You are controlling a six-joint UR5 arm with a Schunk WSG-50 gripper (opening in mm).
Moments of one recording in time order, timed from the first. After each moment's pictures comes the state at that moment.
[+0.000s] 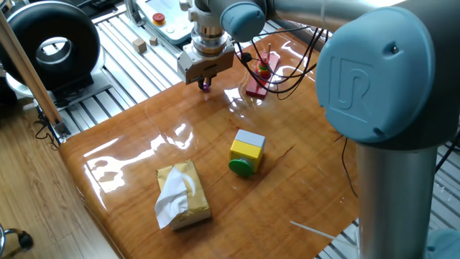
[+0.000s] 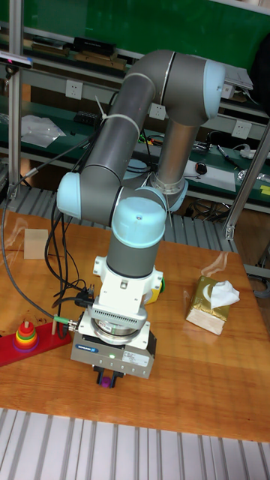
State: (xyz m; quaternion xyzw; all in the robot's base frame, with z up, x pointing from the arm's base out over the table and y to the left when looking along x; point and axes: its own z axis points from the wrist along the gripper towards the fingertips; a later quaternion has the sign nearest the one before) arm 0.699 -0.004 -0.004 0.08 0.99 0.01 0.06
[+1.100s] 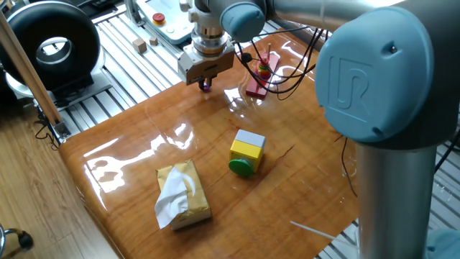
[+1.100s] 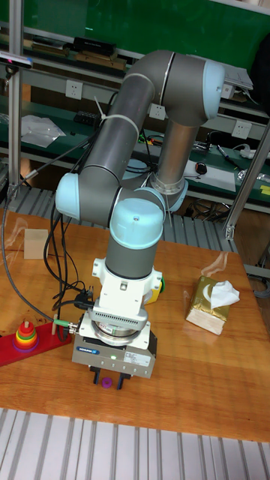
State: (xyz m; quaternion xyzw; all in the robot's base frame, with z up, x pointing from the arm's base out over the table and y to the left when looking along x) arm 0.699 0.002 -0.006 0.06 1.00 0.02 0.06
